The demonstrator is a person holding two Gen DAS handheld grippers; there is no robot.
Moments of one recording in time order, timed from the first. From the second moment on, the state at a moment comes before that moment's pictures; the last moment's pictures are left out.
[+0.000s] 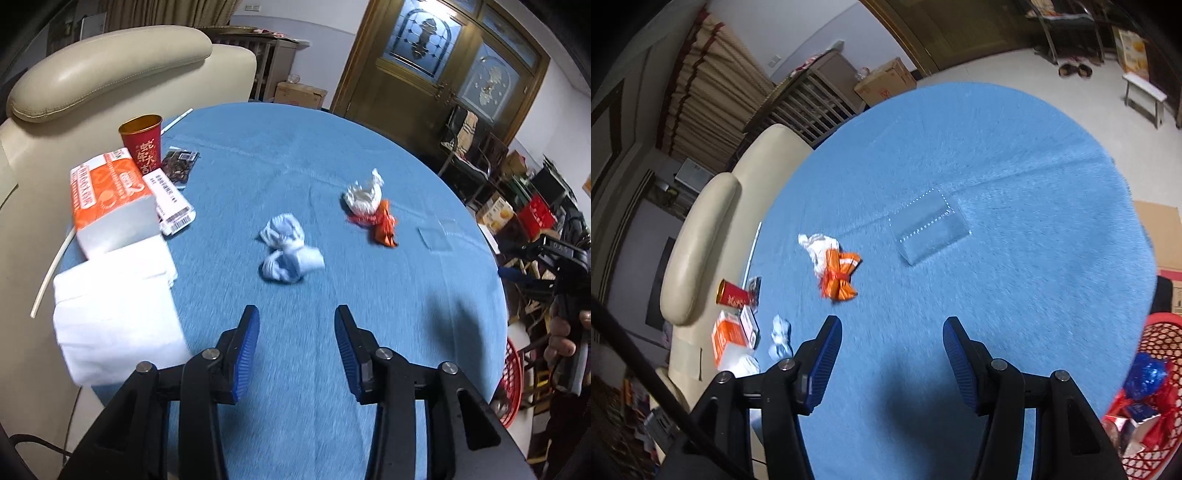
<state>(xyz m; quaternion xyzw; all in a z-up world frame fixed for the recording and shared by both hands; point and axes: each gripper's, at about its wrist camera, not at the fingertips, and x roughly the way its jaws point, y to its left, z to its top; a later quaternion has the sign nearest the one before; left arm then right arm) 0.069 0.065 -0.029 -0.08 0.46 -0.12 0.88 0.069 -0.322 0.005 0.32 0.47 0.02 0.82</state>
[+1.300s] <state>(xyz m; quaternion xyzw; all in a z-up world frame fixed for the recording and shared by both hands) 0.175 0.047 -0.098 -0.13 0.51 -0.08 0.85 0.229 -0.297 -0.046 0.28 0.54 -0.14 0.78</state>
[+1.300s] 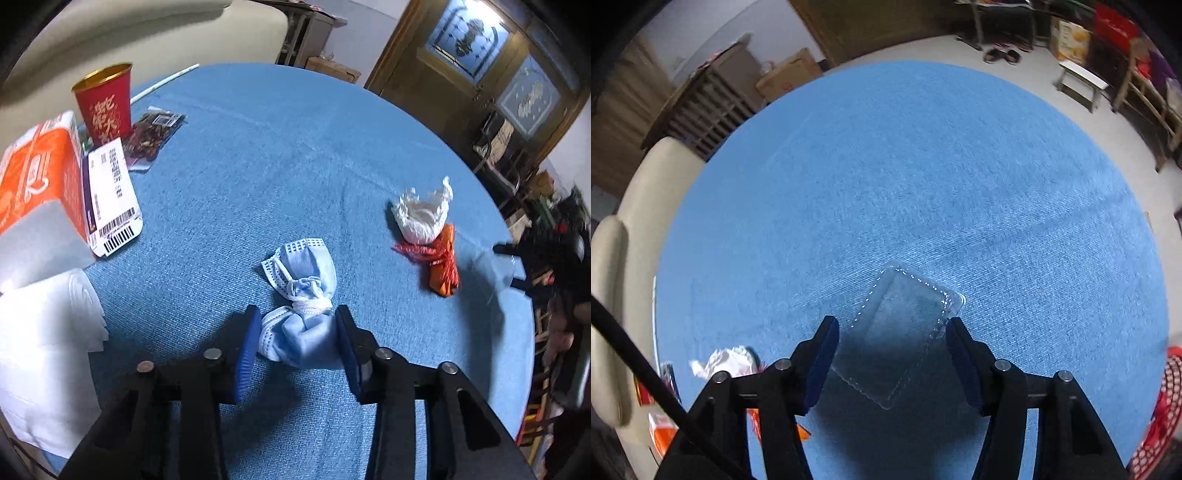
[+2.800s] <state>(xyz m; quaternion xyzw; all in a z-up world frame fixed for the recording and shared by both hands) 0.020 -0.051 0.038 0.01 0.39 -0.19 0.90 -0.058 -0.308 0.045 0.26 0.41 0.03 0.87</state>
